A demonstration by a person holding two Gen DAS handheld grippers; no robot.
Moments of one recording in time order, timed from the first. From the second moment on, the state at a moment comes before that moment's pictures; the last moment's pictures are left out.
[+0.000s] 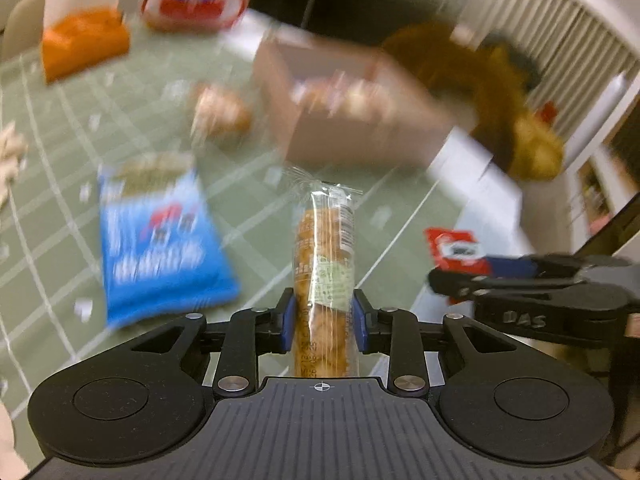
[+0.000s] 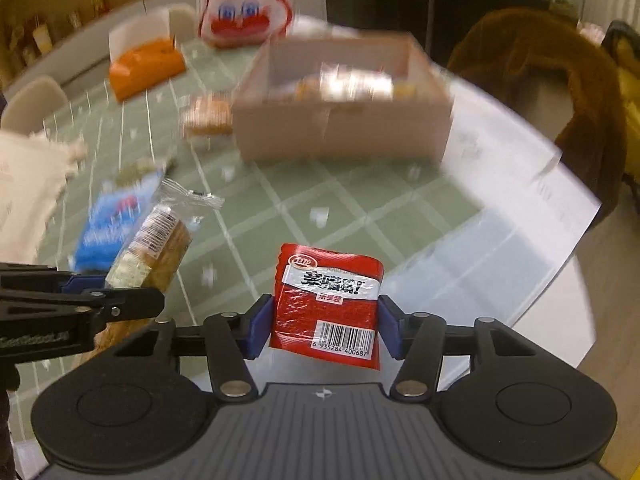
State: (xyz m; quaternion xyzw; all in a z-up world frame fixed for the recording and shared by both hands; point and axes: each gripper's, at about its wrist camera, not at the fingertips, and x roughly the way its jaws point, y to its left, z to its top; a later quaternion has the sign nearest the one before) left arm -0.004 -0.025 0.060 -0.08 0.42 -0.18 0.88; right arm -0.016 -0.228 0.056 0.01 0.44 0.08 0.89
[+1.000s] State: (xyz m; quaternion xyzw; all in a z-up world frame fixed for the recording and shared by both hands) left arm 0.257 -0.050 0.081 -0.23 0.40 -0.18 0.87; right arm 0.191 -0.266 0.179 -0.02 0.34 0.11 0.93
